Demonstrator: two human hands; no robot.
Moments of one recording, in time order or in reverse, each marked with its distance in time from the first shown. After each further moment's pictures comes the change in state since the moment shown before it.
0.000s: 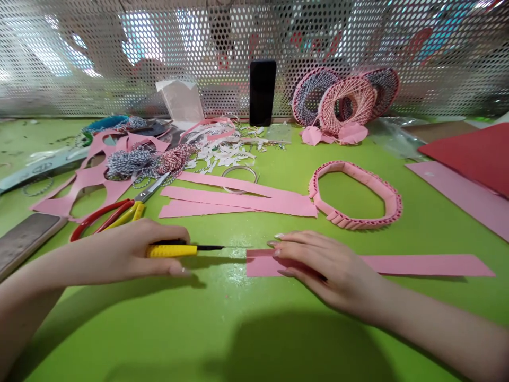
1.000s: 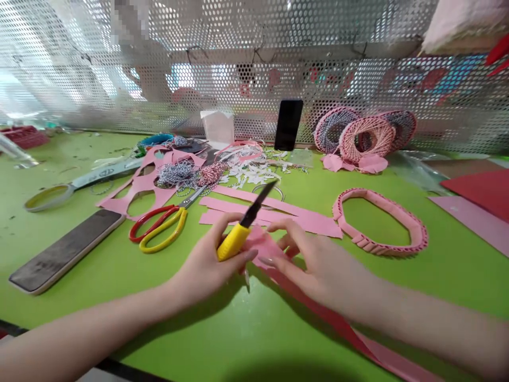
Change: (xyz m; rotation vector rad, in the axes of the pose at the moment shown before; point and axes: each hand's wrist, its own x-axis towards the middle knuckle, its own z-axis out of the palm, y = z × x) left_hand 0.003 0.044 0.052 -1.034 0.340 -0.102; right_hand 0.087 -0.050 -0.001 0.046 -0.243 0.418
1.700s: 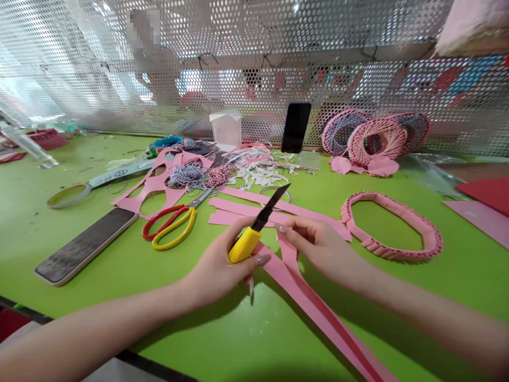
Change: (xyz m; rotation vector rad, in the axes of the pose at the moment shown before) left_hand -0.004 0.004 0.004 -0.097 -0.056 -0.090; right_hand 0.017 0.015 0.007 0.512 0.019 0.131
